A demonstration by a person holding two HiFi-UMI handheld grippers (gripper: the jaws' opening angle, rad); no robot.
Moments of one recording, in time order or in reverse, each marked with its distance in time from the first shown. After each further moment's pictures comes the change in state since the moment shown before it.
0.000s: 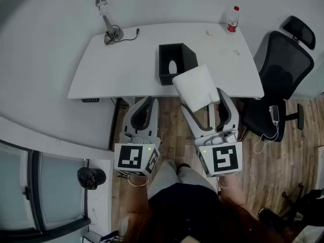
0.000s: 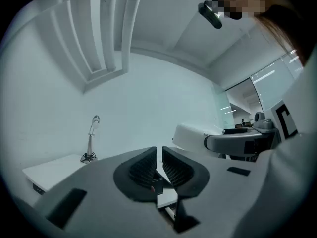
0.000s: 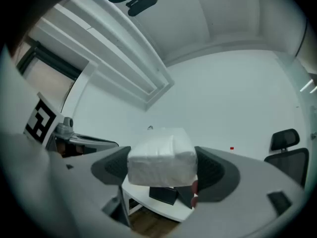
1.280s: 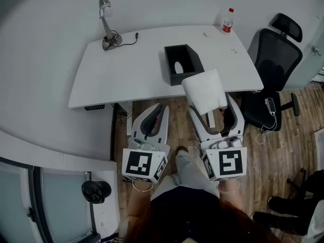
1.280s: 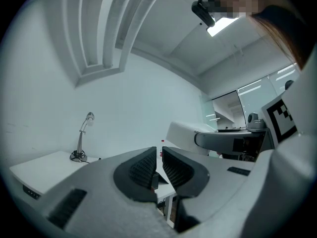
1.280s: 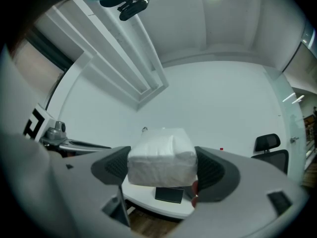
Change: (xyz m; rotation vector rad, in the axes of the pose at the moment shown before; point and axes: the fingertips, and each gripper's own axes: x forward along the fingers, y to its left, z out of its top) left arm -0.048 0.035 0.000 -0.043 -0.031 -0.192; right arm -0.005 0.071 0.015 -0.011 0.007 -0.192
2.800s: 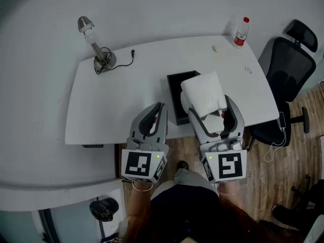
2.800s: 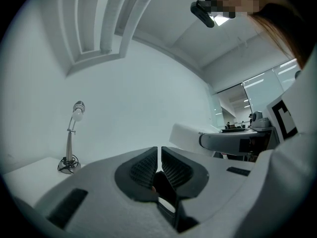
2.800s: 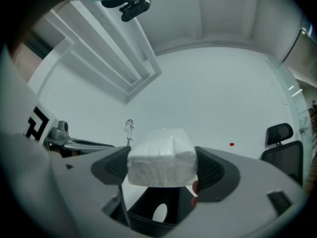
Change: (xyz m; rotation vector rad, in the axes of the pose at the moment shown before) left arm 0.182 0.119 -0.021 0.030 0.039 -0.001; right arm 0.194 -0.063 -0.053 0.032 0.038 -0.031
